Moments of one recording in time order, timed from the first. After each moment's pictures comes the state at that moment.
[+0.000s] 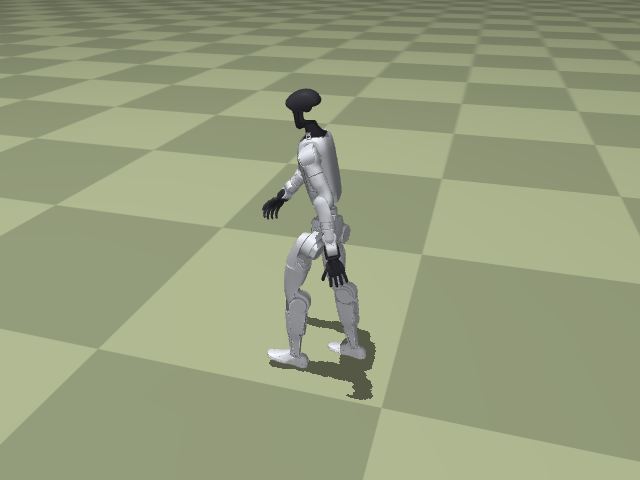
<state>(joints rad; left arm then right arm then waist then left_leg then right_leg) 0.23 0.31 -0.19 1.28 -0.45 0.08 -0.06 -0.51 -0.36 0.39 1.12 -0.09 0.09 -0.13 0.31 -0.14 0.20 -0.28 -0.02 0.32 0.16 -0.16 0.04 0.10 -0.09 0.02 0.01 -0.20 0.12</state>
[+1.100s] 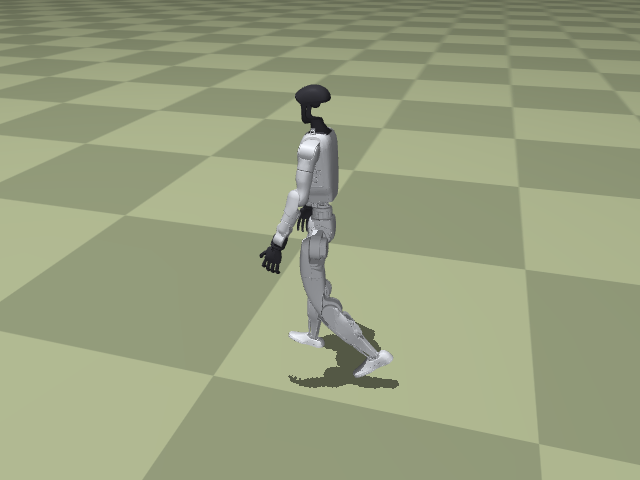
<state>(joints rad) -0.20 0.28 -0.35 1.24 -0.29 0.05 -0.07 -0.19 -0.33 0.33 1.25 -0.02 0.13 -0.03 -0.07 -0.10 0.08 0.18 -0.09 0.05 0.56 -0.17 0.02 -0.05 -0.20 -0.29 -0.08 -0.01 0.21</state>
